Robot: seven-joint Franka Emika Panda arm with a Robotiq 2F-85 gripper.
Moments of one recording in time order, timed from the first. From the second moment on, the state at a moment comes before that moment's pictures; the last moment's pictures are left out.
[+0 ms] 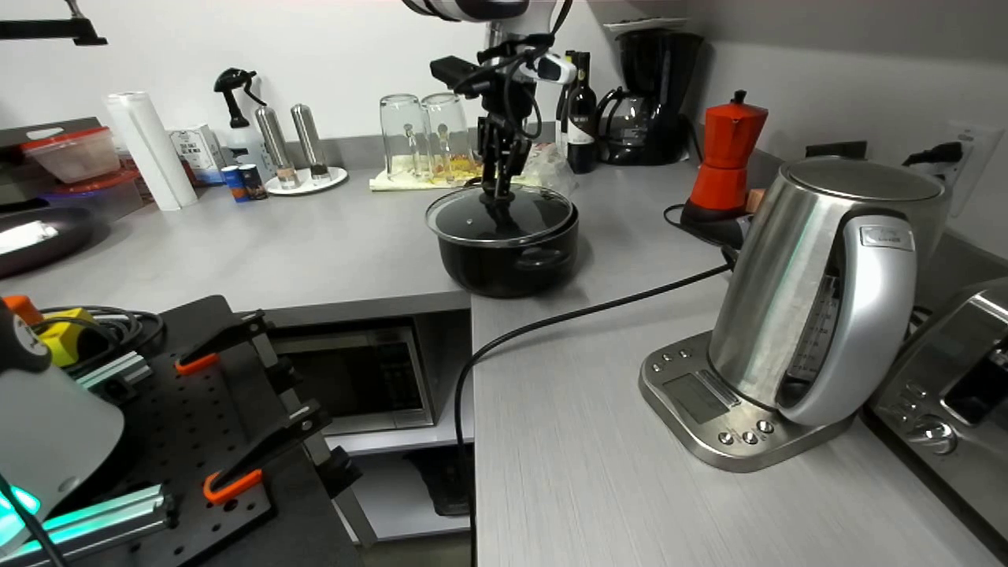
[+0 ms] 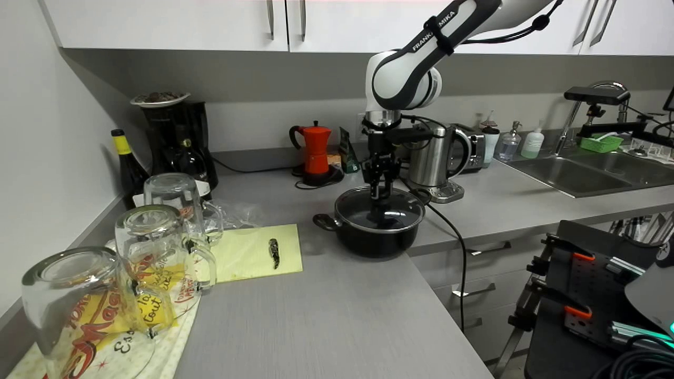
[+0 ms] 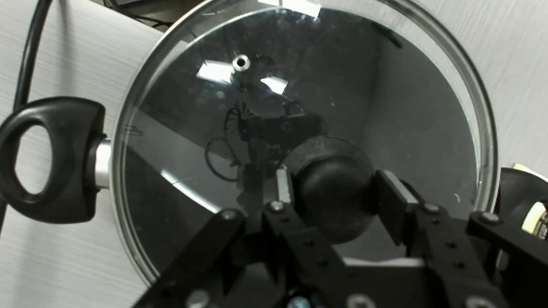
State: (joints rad) arm 0.02 0.50 0.05 -1.87 0.14 2.24 0.20
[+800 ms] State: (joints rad) arm 0.02 0.51 0.05 -1.86 0.14 2.24 0.20
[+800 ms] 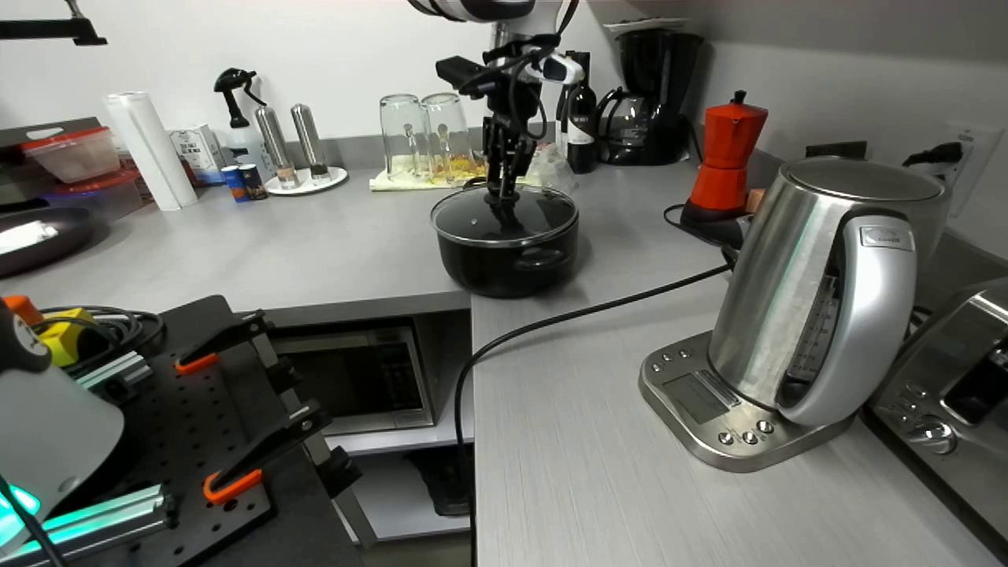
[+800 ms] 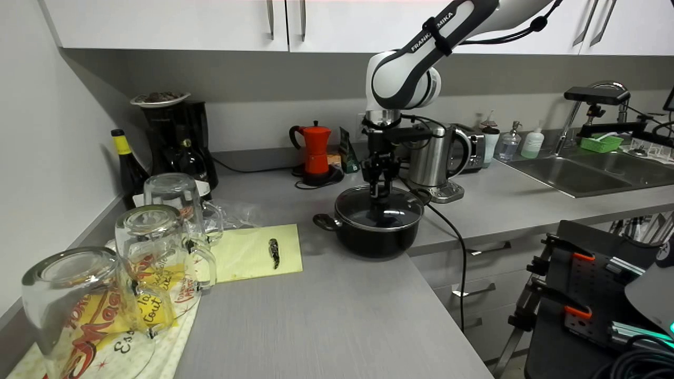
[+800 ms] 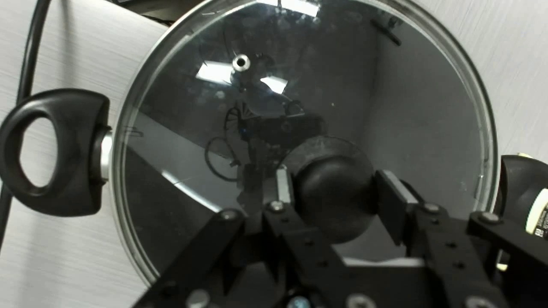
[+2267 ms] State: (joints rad) arm 0.05 0.48 0.06 -1.84 0.14 2.25 0.20
